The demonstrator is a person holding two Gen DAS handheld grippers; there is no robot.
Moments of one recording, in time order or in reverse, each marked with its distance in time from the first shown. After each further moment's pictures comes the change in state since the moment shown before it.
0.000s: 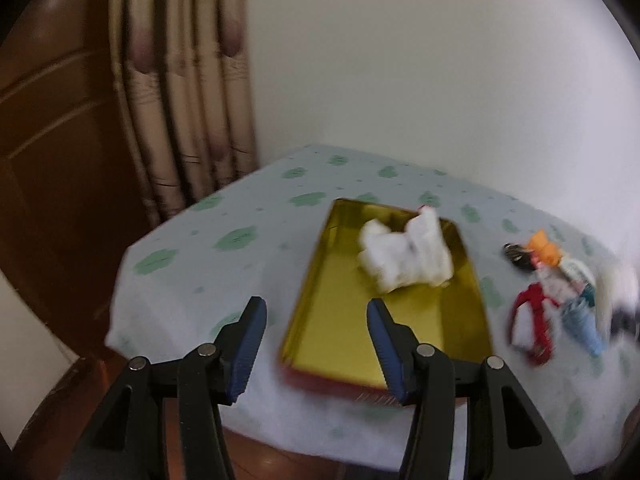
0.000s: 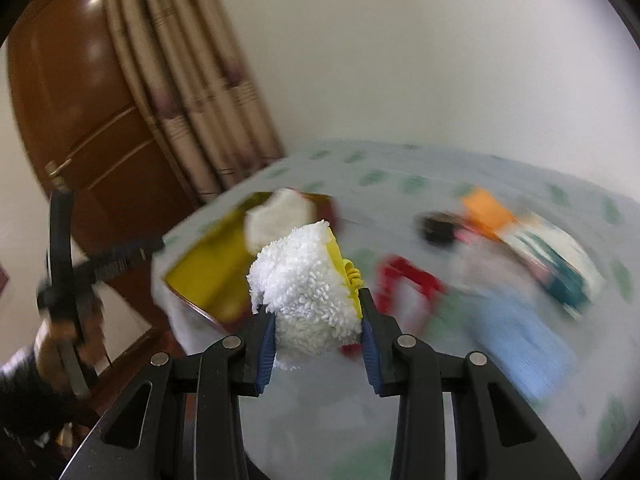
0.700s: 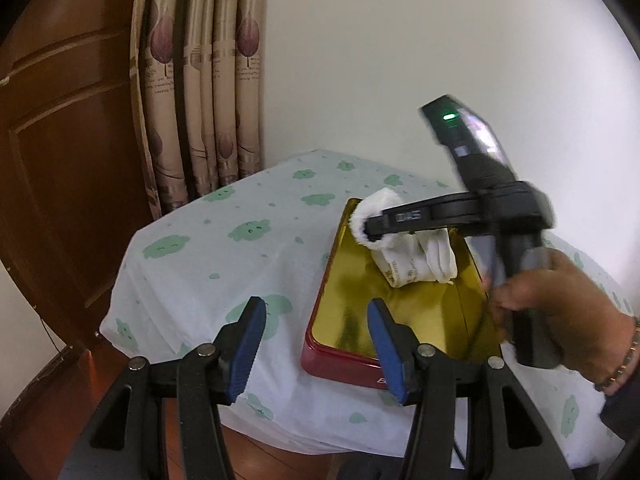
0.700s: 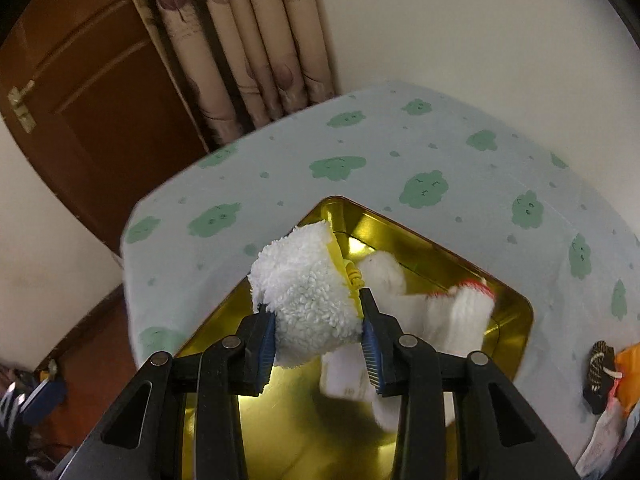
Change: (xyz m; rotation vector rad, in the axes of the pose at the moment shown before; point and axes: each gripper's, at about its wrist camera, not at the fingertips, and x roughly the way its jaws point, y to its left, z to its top) left arm -0.005 0.029 -0.008 -0.068 -0.014 -0.068; right arm 0.257 0.083 0.087 -0.153 0.335 -0.070
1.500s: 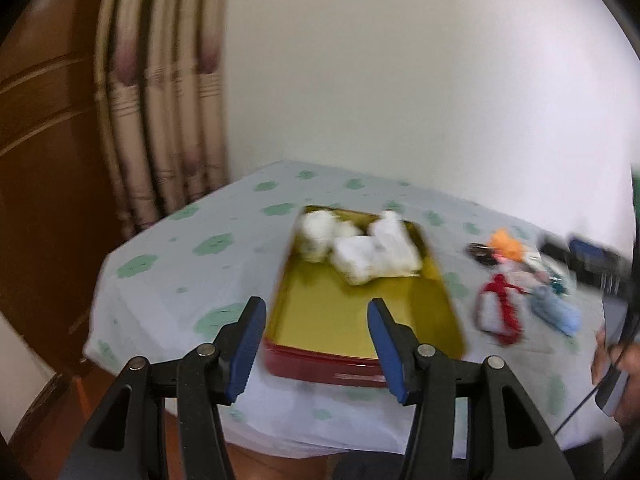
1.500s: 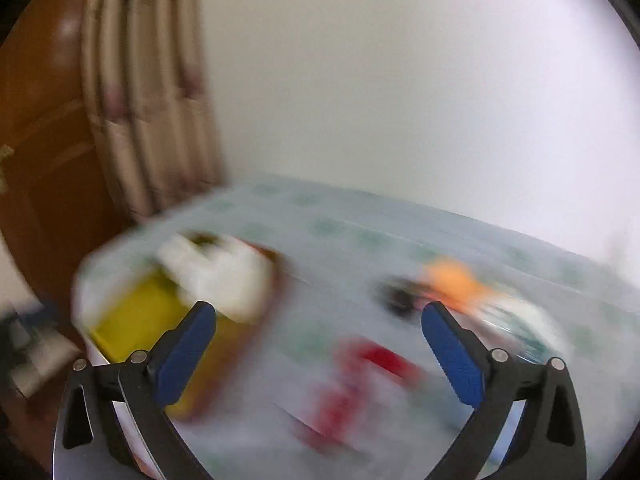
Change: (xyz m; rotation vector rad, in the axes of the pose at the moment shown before) left arm -0.018 -0.029 -0.008 0.106 -0.046 -0.131; right arm -0.210 -0.106 -0.203 0.188 -0.377 -0.448
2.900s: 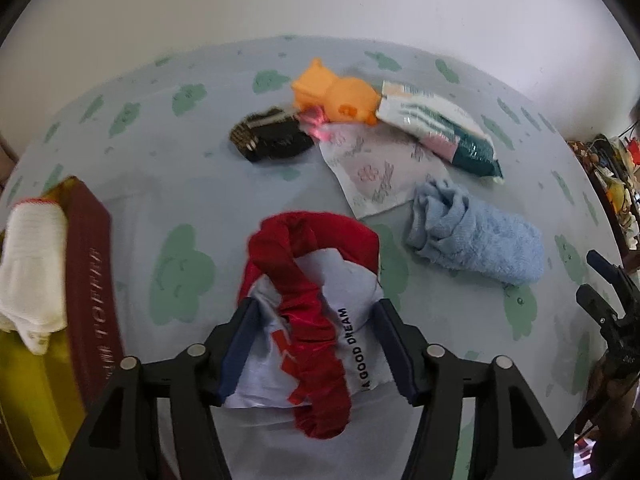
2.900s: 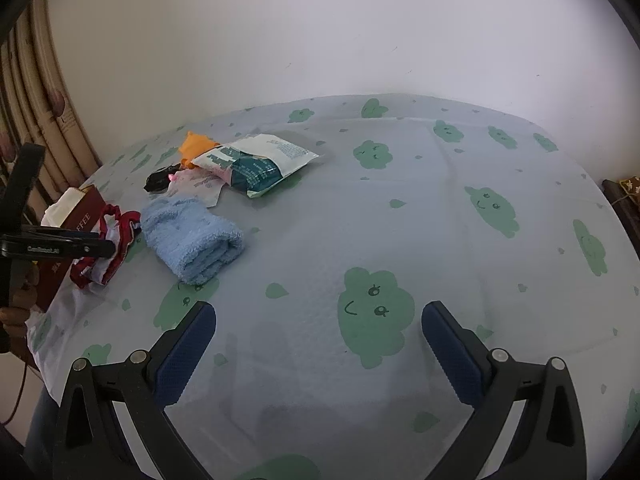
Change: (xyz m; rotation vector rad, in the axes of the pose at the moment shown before) left arm 0.201 -0.240 0.000 0.378 0.575 -0.324; right arm -0.027 -0.183 -0.124 0.335 0.174 -0.102
